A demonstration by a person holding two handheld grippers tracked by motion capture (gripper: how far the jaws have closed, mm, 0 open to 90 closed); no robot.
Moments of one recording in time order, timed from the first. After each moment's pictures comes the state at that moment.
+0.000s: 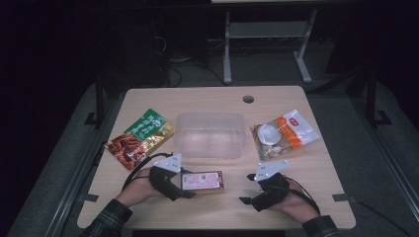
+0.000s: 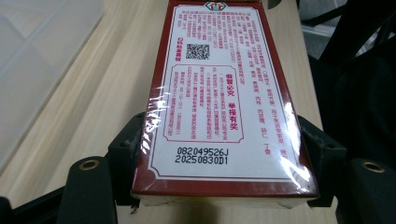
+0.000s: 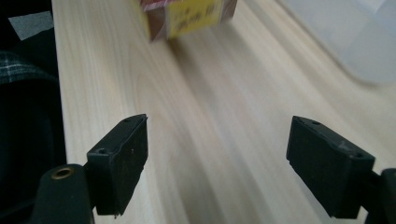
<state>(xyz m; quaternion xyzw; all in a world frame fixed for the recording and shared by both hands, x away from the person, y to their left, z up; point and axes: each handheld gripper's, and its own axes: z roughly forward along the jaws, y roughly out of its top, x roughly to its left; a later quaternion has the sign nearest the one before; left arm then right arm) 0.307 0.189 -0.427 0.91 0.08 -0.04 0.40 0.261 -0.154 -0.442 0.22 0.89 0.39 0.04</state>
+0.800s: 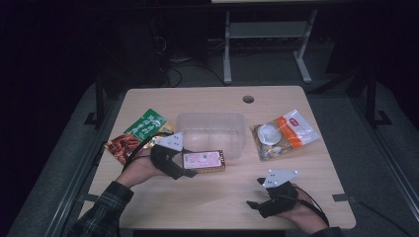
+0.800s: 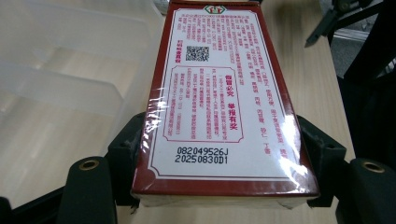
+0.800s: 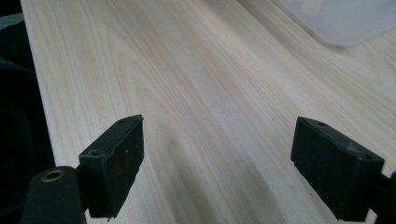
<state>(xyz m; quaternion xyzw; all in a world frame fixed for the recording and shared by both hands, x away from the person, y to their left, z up) 0.348 0.179 -0.385 0.91 0.08 0.00 0.40 0.242 -0.169 -0.452 0.26 0.88 0.38 0.09</state>
